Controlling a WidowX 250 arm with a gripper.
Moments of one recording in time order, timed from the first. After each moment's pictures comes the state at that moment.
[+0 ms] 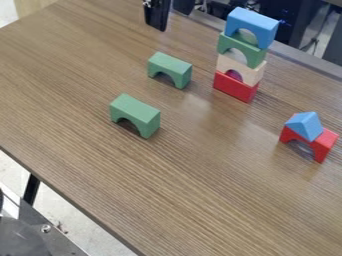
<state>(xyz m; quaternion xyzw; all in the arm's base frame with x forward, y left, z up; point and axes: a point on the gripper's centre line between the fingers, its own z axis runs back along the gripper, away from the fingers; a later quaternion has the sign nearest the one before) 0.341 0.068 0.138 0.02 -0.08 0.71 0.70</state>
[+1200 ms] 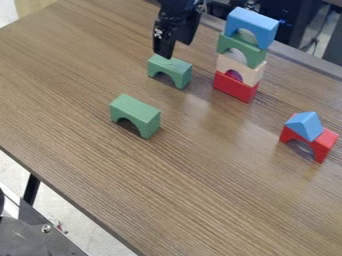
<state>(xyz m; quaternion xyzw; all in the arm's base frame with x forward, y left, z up) 0.362 0.077 0.076 0.06 -0.03 0.74 0.67</state>
